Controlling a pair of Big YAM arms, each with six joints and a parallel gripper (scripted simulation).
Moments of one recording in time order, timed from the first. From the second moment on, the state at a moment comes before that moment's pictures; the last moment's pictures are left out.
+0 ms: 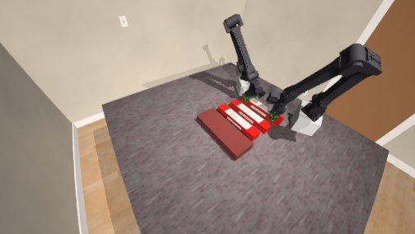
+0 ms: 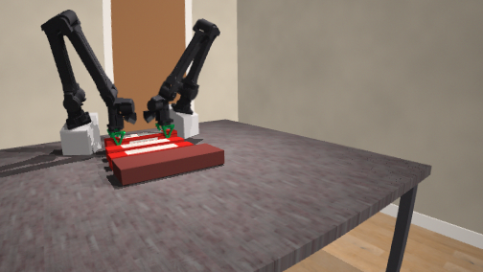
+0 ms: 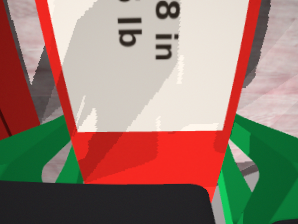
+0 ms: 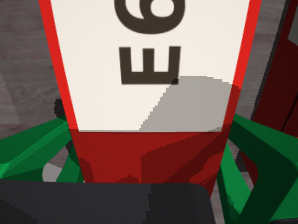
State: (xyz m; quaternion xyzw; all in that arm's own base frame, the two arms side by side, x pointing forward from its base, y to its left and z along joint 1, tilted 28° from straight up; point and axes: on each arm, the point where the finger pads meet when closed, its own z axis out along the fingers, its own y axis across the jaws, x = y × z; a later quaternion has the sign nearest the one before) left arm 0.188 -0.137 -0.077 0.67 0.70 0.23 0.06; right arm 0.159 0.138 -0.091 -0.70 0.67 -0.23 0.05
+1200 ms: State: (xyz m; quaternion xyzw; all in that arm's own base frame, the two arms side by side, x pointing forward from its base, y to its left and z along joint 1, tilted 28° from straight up) left arm 0.176 -0.144 -0.053 0.67 0.70 0.23 0.06; right arm 0.146 0.144 -0.066 -0.70 0.67 -0.23 0.05
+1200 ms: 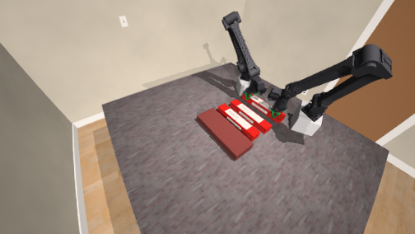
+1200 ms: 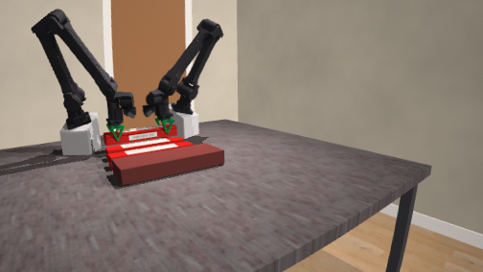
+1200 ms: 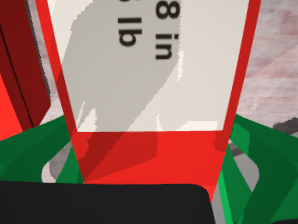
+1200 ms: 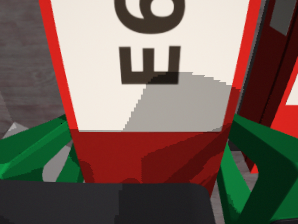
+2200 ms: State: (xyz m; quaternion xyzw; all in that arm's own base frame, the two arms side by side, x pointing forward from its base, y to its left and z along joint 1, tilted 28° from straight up) left arm 0.163 -0.152 -0.024 0.67 0.70 0.23 0.06; right arm 0.133 0.152 -0.036 -0.70 0.67 -0.23 0.05
